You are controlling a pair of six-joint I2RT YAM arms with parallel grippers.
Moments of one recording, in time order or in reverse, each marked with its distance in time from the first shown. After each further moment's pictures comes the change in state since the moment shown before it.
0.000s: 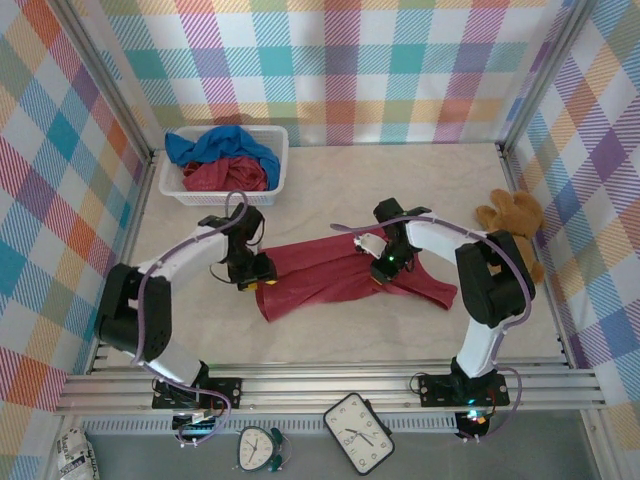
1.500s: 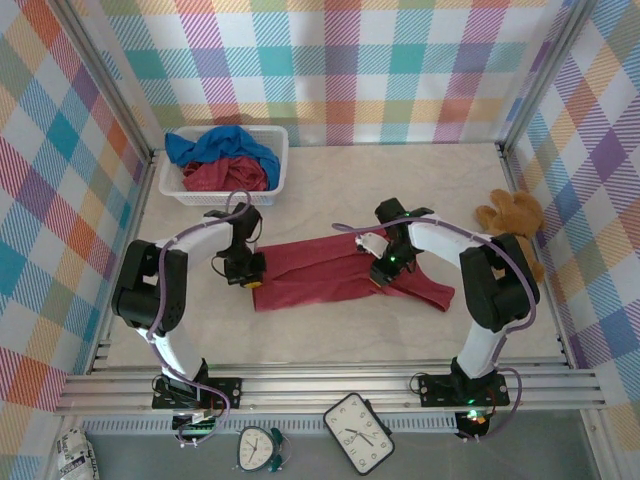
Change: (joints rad) left arm 0.082 0.198 0.073 -0.003 -0.094 0.095; right arm -0.002 -0.045 -0.017 -0.001 0.016 0.026
